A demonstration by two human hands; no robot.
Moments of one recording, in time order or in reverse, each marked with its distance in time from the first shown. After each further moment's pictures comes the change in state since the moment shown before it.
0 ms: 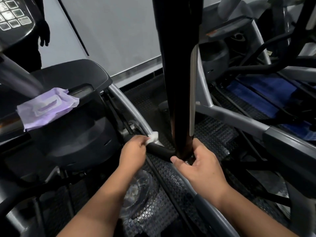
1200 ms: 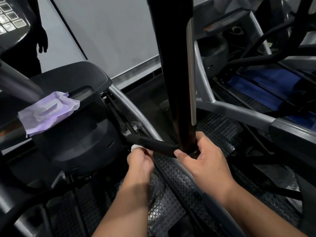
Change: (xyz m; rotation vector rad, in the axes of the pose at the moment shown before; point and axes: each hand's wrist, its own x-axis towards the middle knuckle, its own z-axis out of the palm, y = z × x) left_hand 0.013 0.010 0.025 -1.554 0.386 -0.985; right_hand -0.004 -0.007 0.009 0.009 0.085 -0.010
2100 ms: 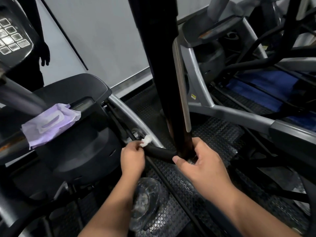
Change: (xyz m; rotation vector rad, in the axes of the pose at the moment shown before) left_hand 0.002 0.030 -0.018 1.421 -0.139 0.967; right_hand 0.003 0.001 0.000 -0.057 0.002 0.006
